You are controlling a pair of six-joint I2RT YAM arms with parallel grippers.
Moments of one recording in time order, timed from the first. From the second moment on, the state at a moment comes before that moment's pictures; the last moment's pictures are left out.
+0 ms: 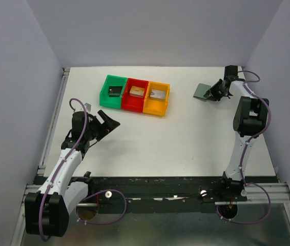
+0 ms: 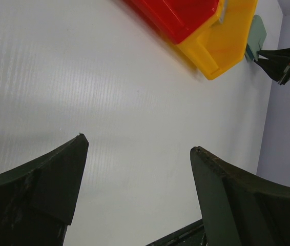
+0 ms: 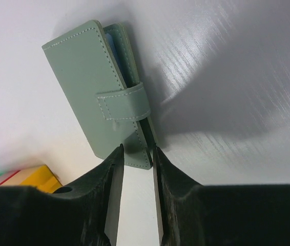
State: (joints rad) left arm -0.09 0.94 0.53 -0.17 0.35 -0.80; right arm -0.12 2.22 1.74 -0.54 -0.22 0.75
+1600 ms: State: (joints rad) left arm -0.46 0.83 0.44 0.11 0.35 -0.86; right arm 0.17 1.08 0.80 -0.35 -0.42 0.76
